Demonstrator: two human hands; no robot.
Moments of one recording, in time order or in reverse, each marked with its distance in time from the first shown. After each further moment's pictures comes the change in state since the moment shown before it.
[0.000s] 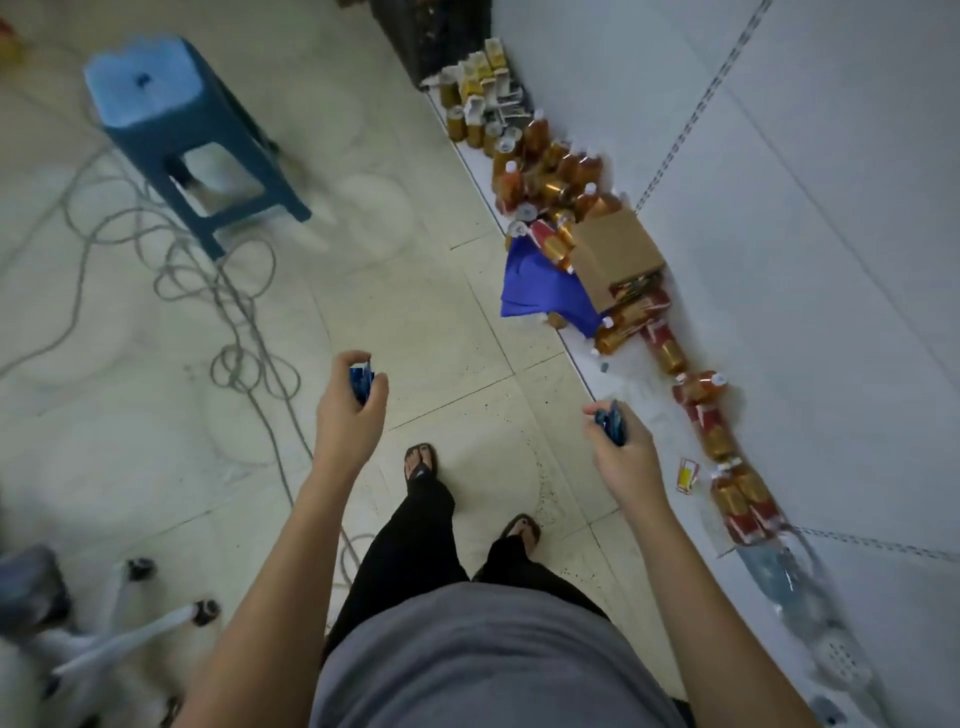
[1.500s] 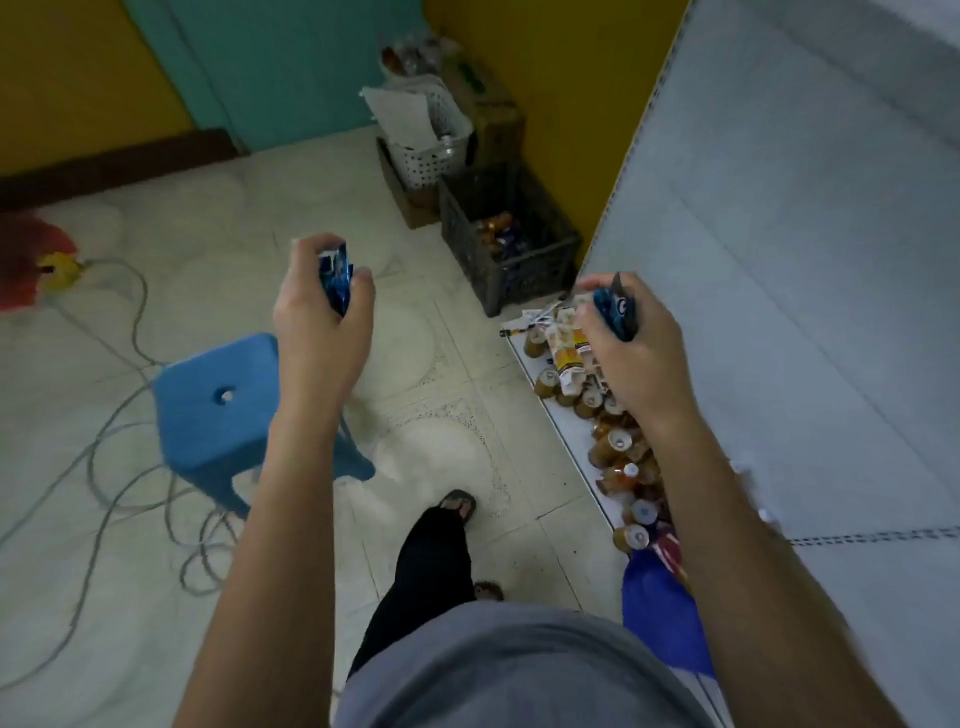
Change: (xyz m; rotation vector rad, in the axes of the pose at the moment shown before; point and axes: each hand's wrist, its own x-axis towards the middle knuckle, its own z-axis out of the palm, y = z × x) left_hand 0.726 0.266 -0.212 -0.040 0.297 0.457; right_hand 0.483 -0.594 0.326 -0.135 0.065 -0.622
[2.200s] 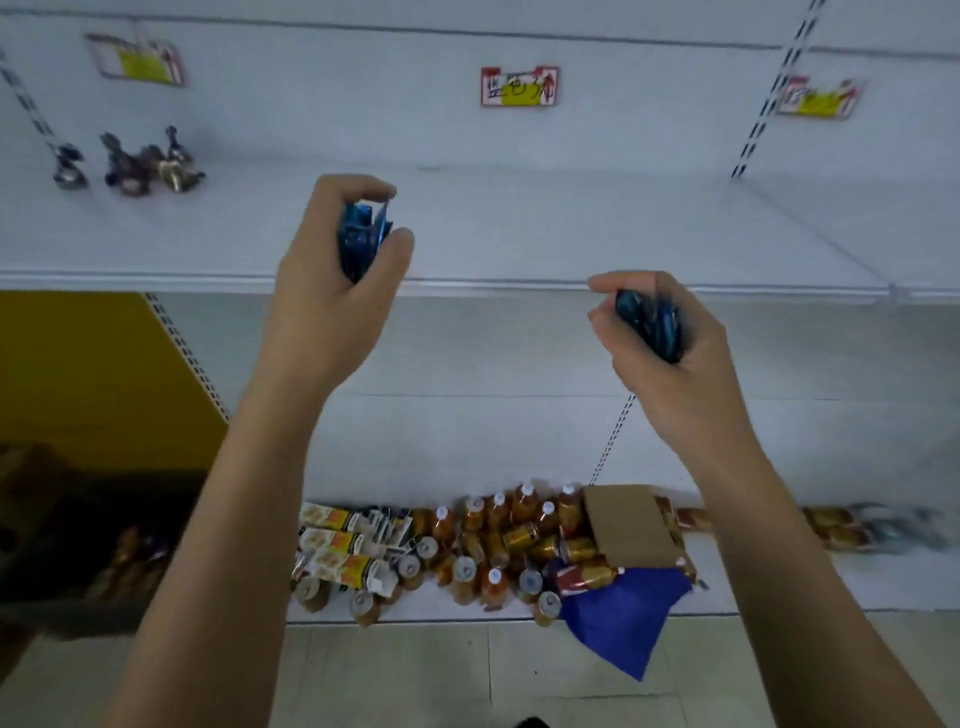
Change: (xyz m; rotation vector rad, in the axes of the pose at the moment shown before) left_hand 0.125 0.286 0.191 -0.670 -0.989 0.806; right_hand 0.010 -0.074 -0.154 -0.069 1.042 0.077
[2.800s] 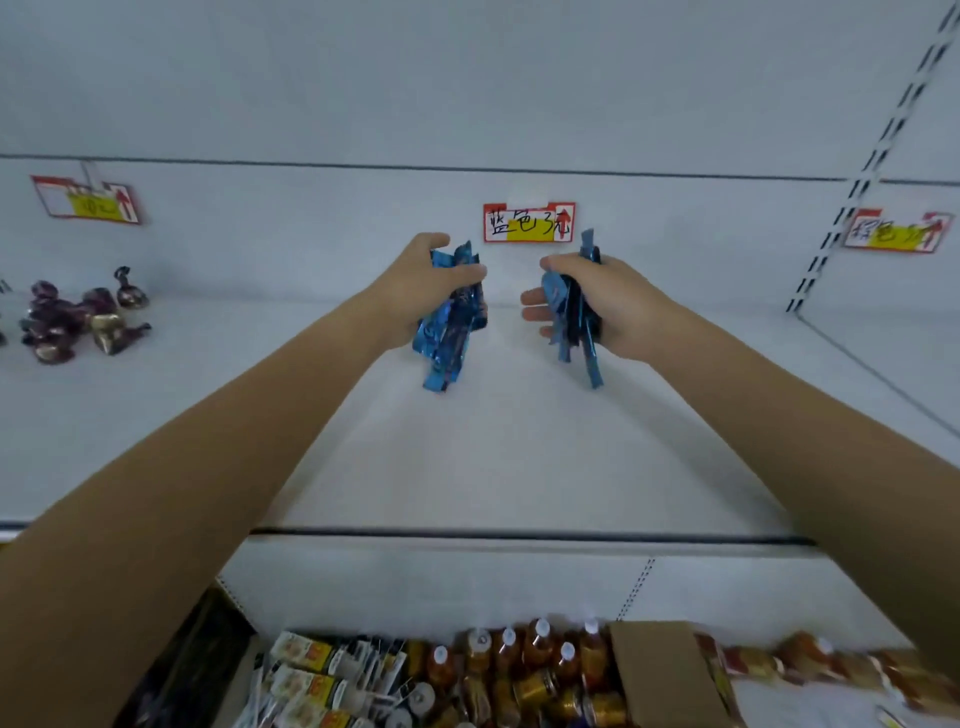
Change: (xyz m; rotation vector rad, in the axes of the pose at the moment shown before) left_hand 0.235 -0.072 0.107 -0.259 -0.330 -0.500; right_hand 0.286 0.051 0.021 0.221 -0.196 0.531
